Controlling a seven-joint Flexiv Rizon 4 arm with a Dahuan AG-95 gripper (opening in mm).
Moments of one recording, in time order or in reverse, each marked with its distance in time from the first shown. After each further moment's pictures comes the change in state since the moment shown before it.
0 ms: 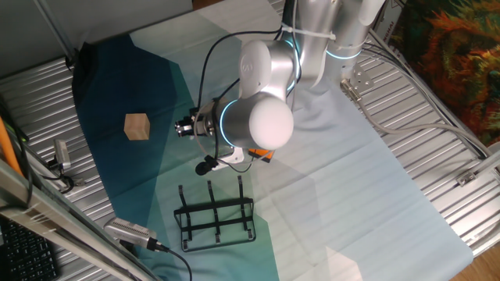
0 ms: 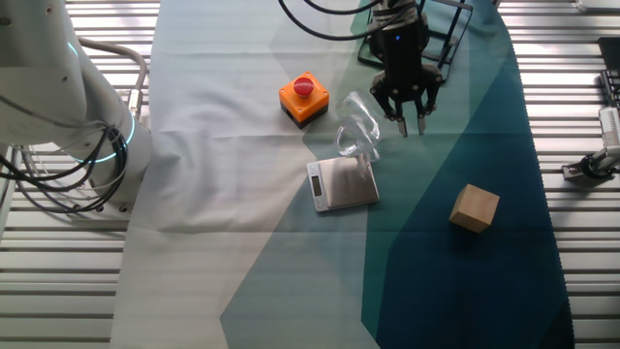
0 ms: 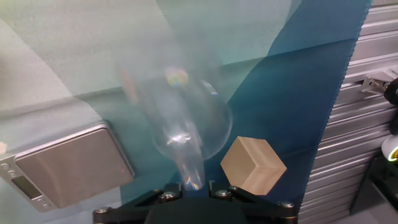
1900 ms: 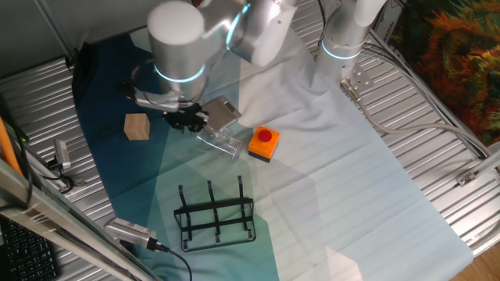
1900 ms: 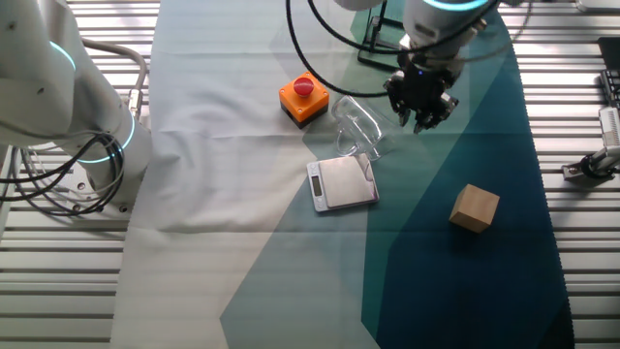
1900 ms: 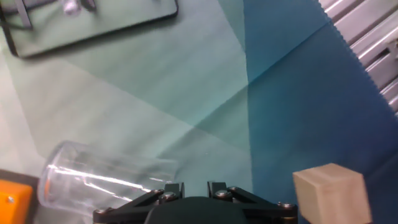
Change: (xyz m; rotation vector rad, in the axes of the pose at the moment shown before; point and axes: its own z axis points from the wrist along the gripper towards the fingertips) arm -0.016 0.001 0.000 -0.469 -0.497 0.541
